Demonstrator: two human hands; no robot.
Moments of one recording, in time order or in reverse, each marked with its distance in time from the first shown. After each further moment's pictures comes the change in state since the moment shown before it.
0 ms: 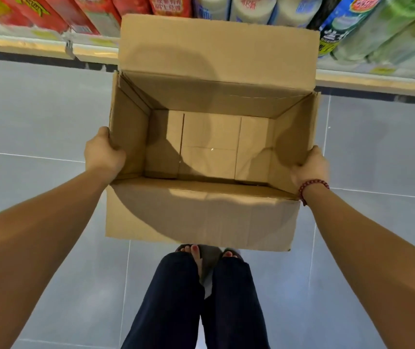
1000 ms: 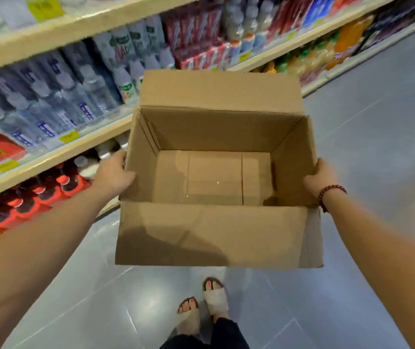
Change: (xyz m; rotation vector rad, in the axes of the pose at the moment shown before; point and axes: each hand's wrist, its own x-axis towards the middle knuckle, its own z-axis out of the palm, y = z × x) left_hand -0.274 0.342 -0.229 0.133 -0.236 0.829; right_hand -0.273 0.162 -0.408 0.413 0.366 0.340
